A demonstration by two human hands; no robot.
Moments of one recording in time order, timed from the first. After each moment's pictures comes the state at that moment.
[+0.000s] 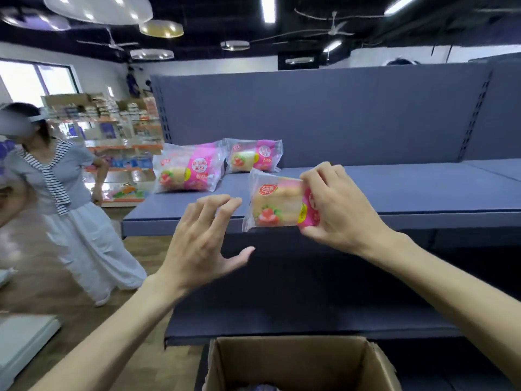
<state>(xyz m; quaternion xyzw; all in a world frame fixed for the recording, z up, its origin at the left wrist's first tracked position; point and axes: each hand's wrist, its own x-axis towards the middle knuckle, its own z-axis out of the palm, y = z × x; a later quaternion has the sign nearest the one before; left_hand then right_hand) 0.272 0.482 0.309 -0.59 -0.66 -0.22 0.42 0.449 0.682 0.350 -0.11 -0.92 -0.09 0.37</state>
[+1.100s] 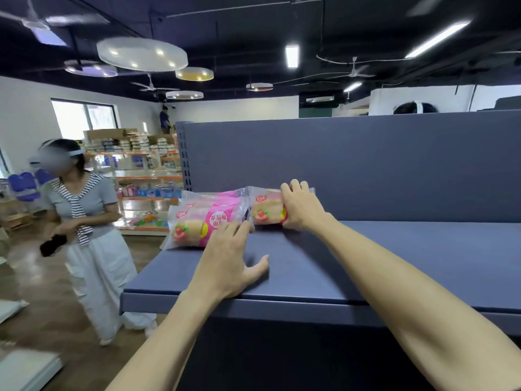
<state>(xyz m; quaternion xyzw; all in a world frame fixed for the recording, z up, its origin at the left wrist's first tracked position) 0.176 0.567 0.339 -0.52 -0.77 -0.26 0.27 0.202 0.797 0.380 -0.22 -0.94 -0.13 0.24</state>
